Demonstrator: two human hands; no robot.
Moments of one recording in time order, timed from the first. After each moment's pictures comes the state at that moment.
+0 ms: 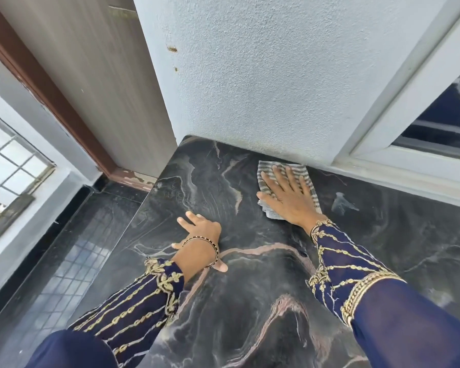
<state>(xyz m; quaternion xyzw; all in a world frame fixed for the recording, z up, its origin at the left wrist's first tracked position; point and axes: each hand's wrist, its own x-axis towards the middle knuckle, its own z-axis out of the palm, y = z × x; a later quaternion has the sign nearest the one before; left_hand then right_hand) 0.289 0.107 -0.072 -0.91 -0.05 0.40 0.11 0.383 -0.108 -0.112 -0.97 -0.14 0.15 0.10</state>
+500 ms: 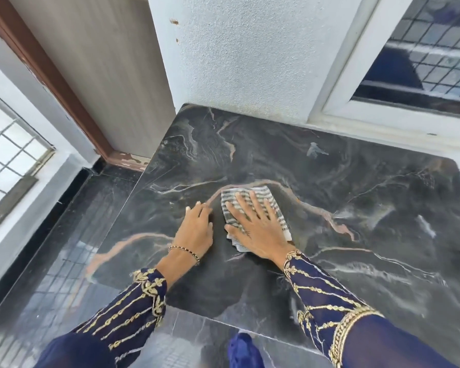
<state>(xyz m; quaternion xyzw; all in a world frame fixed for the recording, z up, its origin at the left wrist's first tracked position) 0.101 0.132 -0.079 -0.97 0.02 0.08 -0.24 0.127 -0.063 -0.124 -0.97 -0.23 0.06 0.05</state>
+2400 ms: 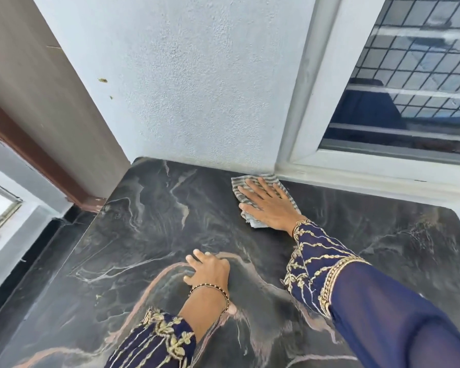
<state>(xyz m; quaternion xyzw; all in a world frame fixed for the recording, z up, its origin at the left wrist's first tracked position) 0.241 -0.037 -0.058 -0.93 -0.12 0.36 -0.04 0.393 -0.210 -0.116 -0.97 -0.21 0.13 0.10</state>
